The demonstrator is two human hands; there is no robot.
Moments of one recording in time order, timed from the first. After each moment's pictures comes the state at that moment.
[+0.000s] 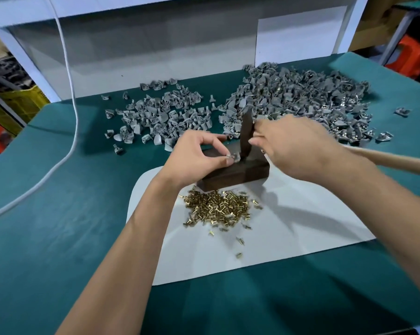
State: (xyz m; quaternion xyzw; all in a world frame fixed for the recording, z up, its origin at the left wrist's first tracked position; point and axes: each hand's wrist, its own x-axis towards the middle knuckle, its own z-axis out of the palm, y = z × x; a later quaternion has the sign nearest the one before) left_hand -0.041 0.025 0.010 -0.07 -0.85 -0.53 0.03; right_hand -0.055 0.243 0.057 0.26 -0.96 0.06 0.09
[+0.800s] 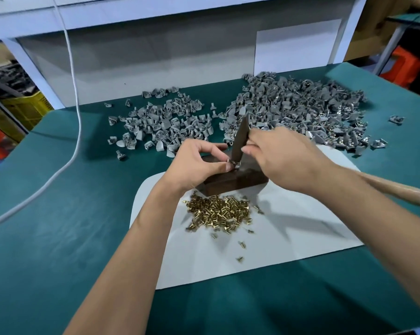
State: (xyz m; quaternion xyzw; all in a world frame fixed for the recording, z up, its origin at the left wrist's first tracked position) left_hand -0.041 0.021 0.007 -0.06 -0.82 -0.57 0.01; right_hand -0.043 0.229 0.054 0.26 -0.96 0.11 0.06
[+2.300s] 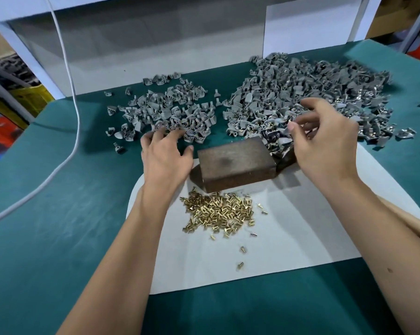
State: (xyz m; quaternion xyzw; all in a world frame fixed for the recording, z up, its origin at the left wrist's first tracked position) left_hand -0.060 -0.013 -0.026 0.13 -0.96 -0.19 0.18; right_hand -0.079 0.265 -0.003 0.08 -0.87 0.40 0.28
